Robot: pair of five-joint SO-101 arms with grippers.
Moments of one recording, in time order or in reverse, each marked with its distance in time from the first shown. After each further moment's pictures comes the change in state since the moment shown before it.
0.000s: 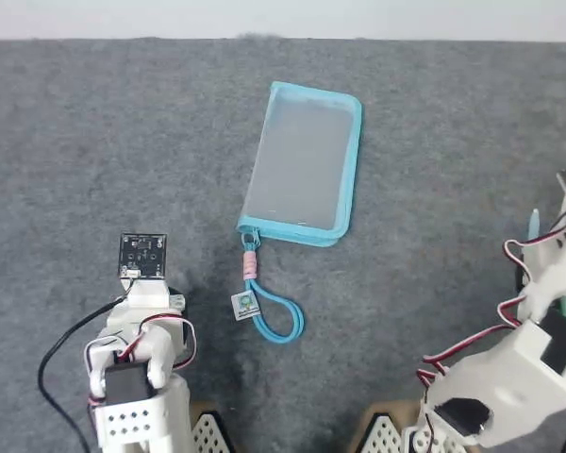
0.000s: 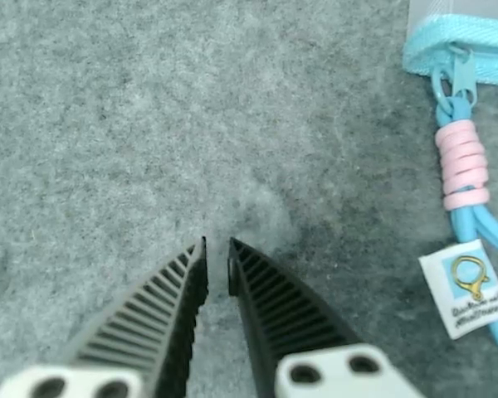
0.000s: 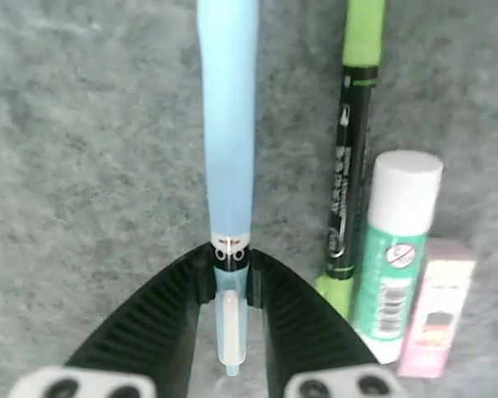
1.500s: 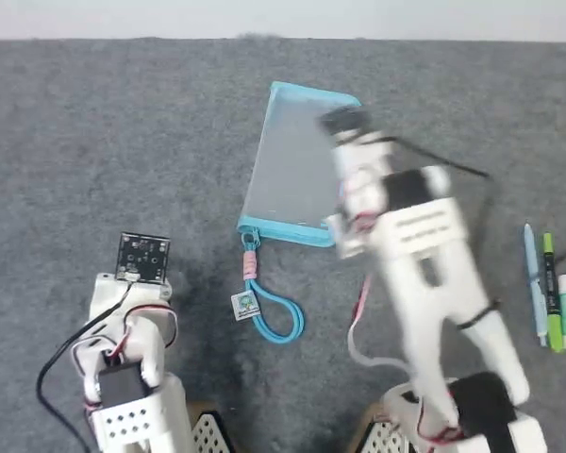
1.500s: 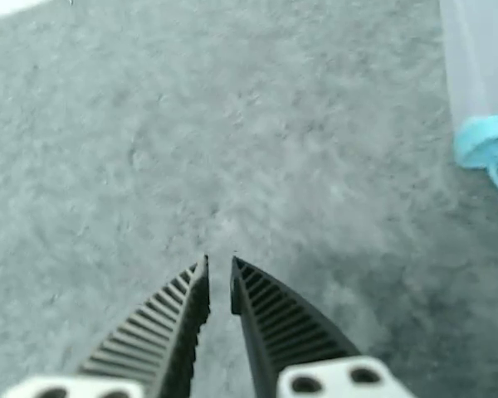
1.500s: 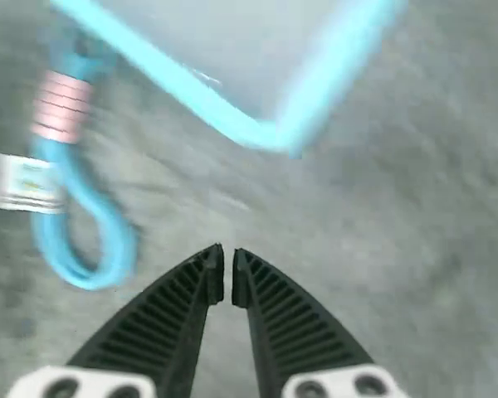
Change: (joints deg) left arm -6.2 0.0 -0.1 -13.6 -15.0; right arm -64.8 -29.1 7.7 5.6 -27.3
